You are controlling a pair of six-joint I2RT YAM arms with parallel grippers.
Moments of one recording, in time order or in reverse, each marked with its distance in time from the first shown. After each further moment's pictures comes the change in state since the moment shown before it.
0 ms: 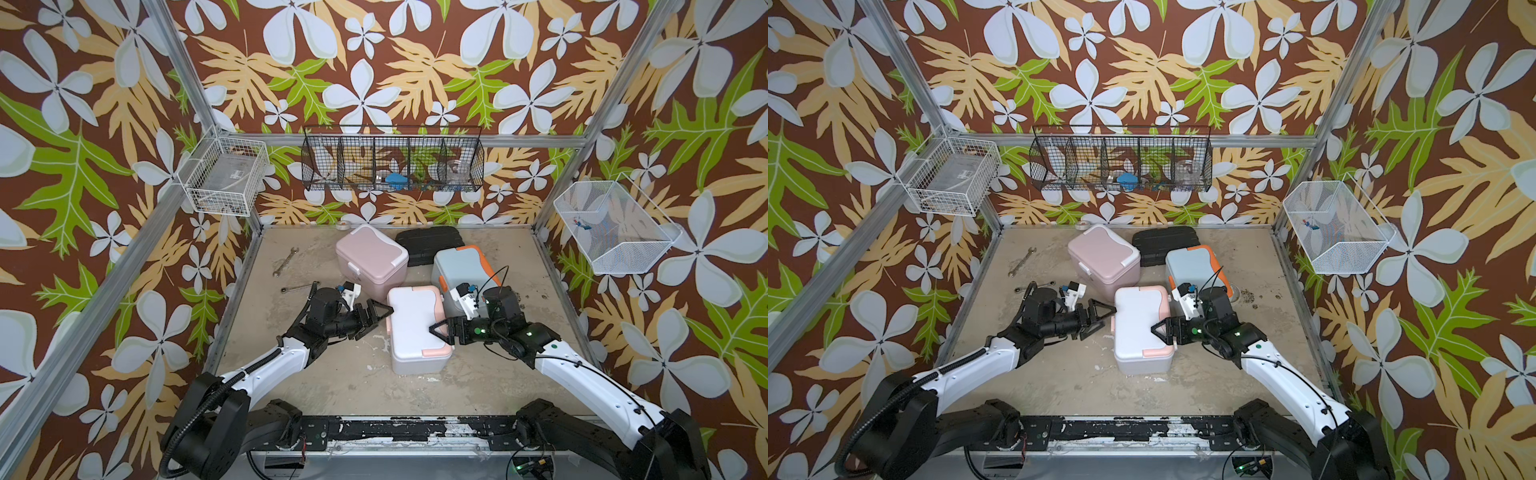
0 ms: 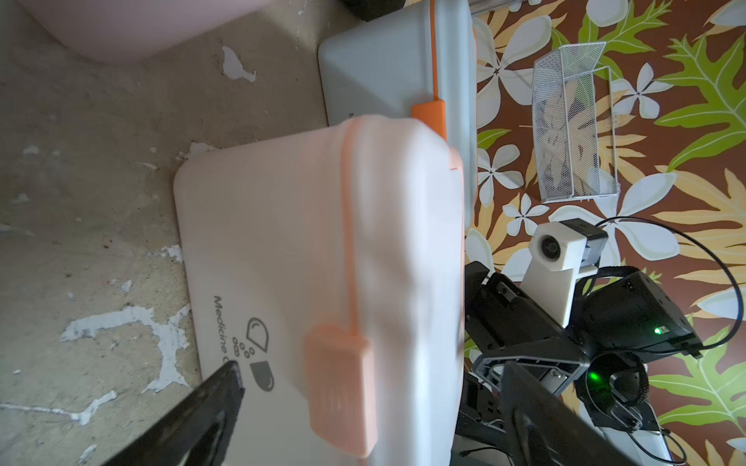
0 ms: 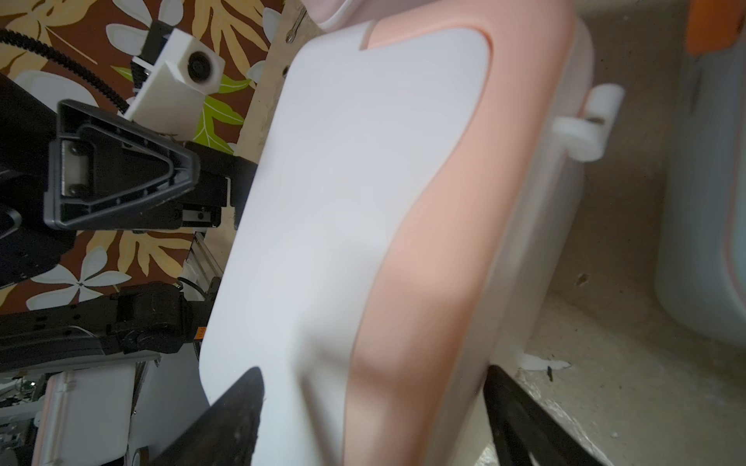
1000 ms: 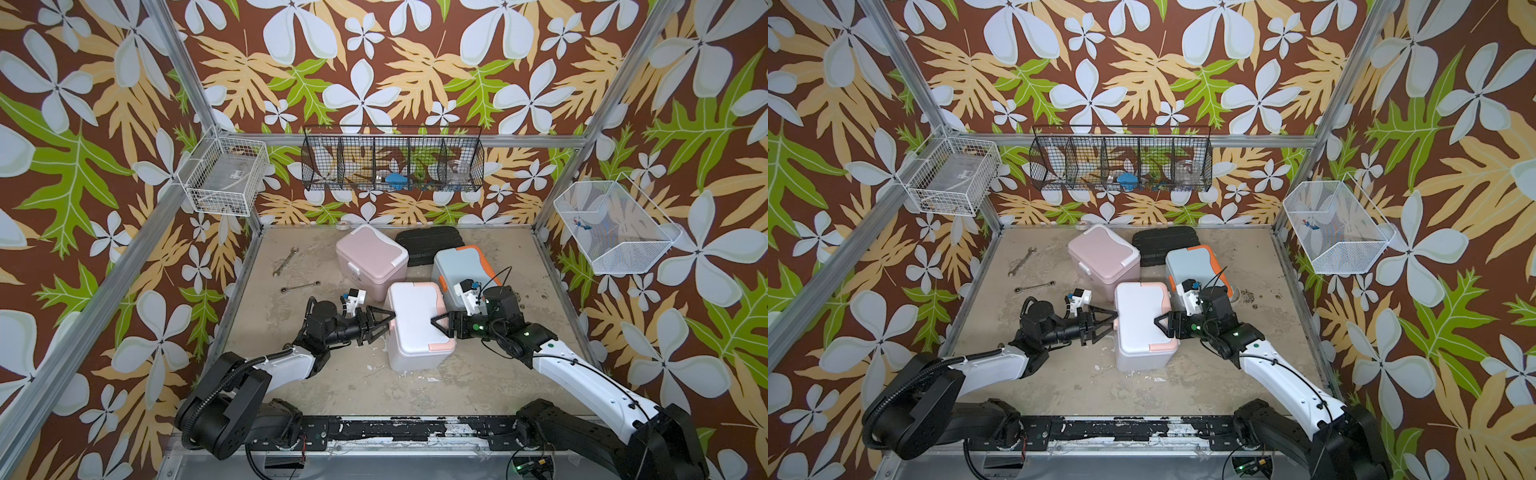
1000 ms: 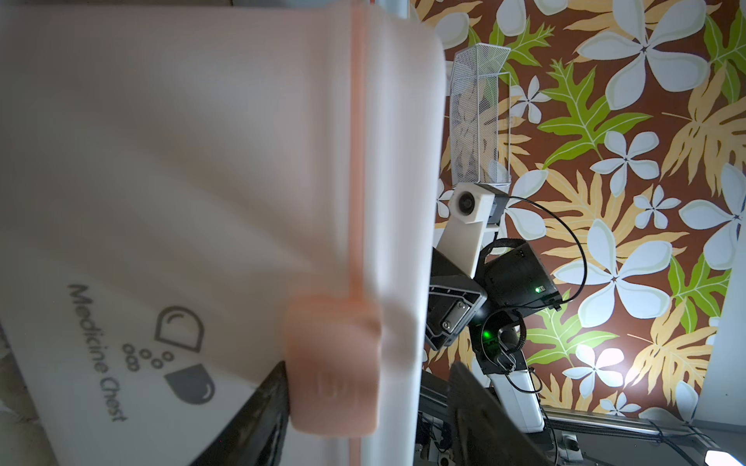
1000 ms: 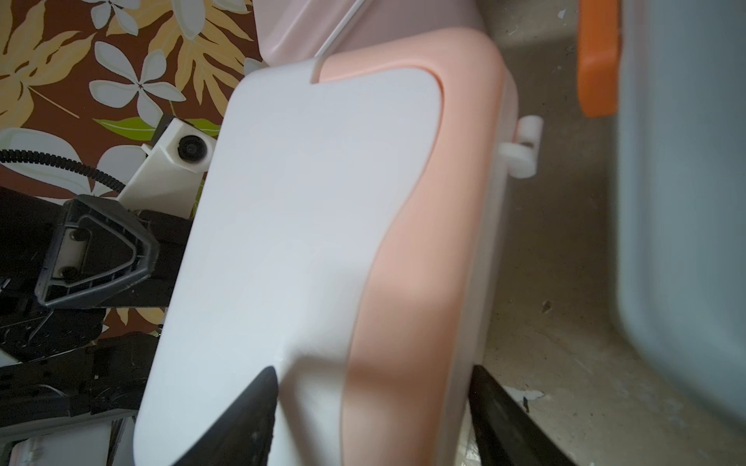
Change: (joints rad) left arm -0.027 0.089 -0.142 0.528 0.106 -0.338; right arm -0.004 0.033 -0.027 0.099 0.087 0.047
